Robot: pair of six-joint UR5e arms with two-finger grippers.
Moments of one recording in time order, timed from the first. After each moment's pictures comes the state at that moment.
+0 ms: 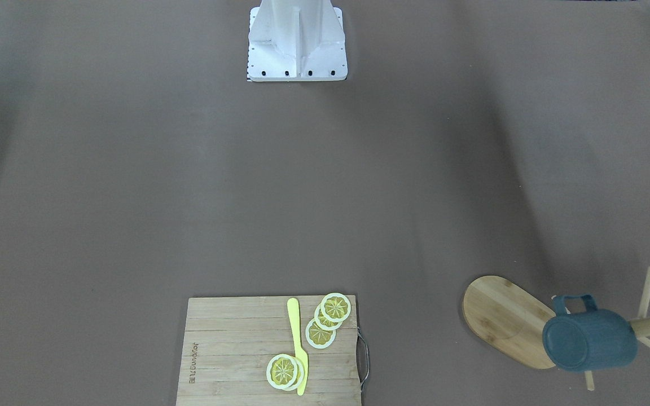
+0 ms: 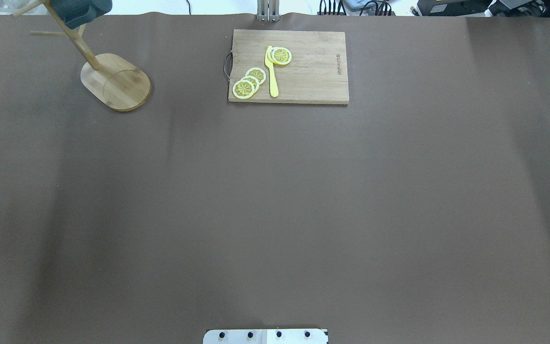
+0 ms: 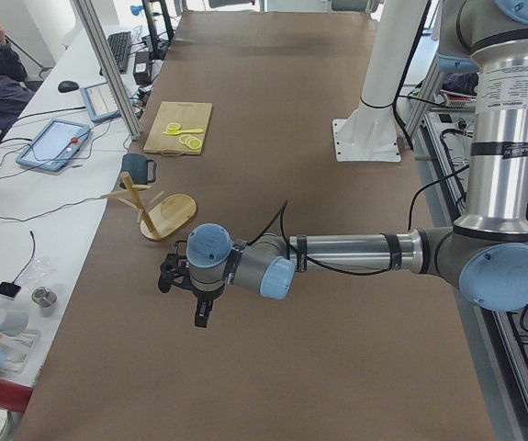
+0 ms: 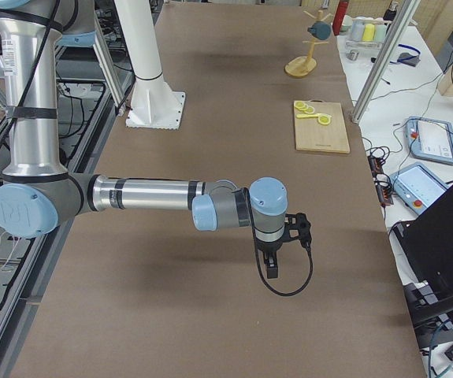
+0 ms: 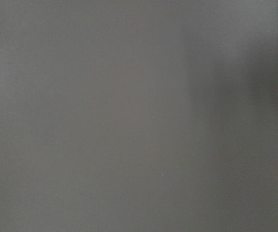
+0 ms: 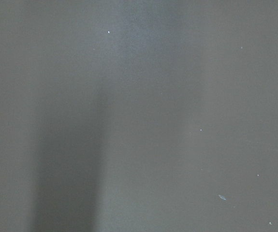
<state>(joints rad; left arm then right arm) -1.53 -1.55 -1.52 -1.87 -2.33 -0.15 1.58 -1.59 1.61 -1.42 2.28 -0.01</state>
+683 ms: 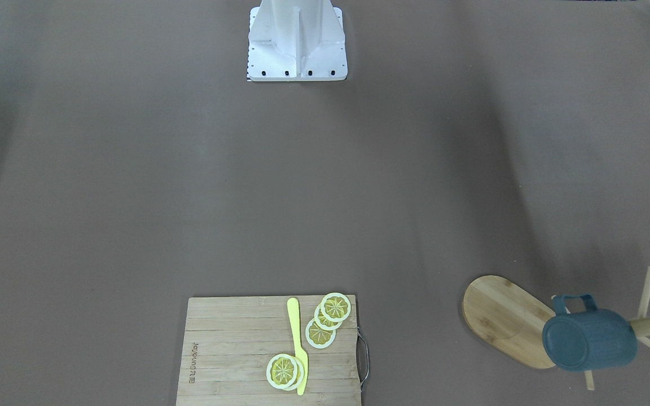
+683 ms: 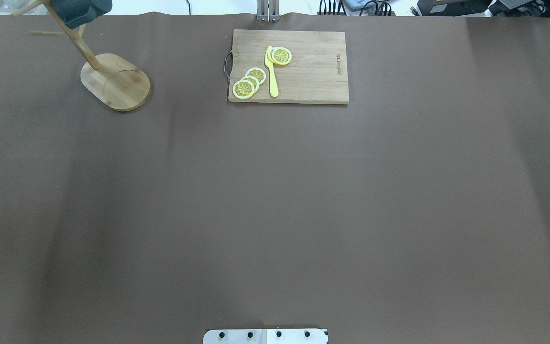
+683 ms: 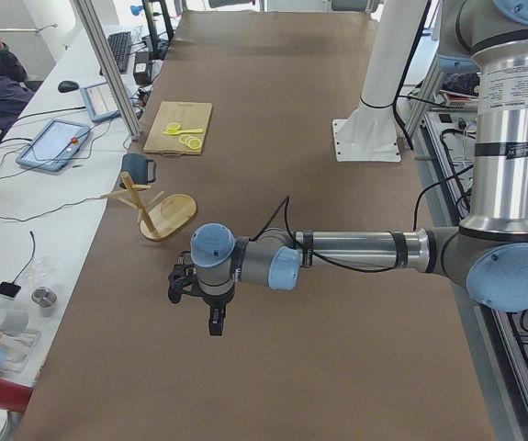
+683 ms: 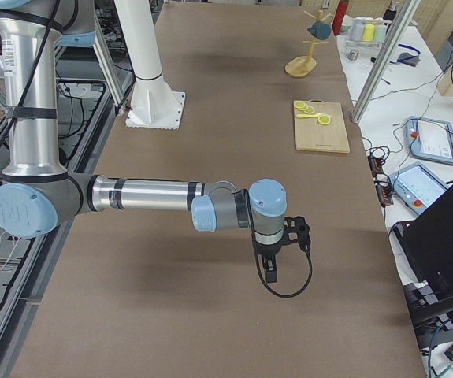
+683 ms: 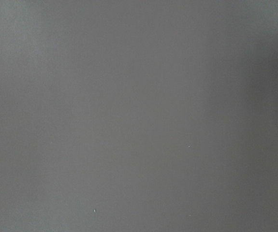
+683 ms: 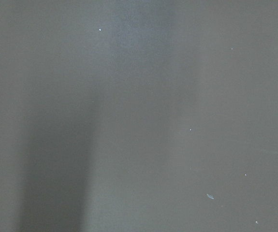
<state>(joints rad) -1.52 -1.54 -1.60 -1.67 -2.31 -0.11 1.57 -1.59 1.59 -1.43 2.24 -0.02</state>
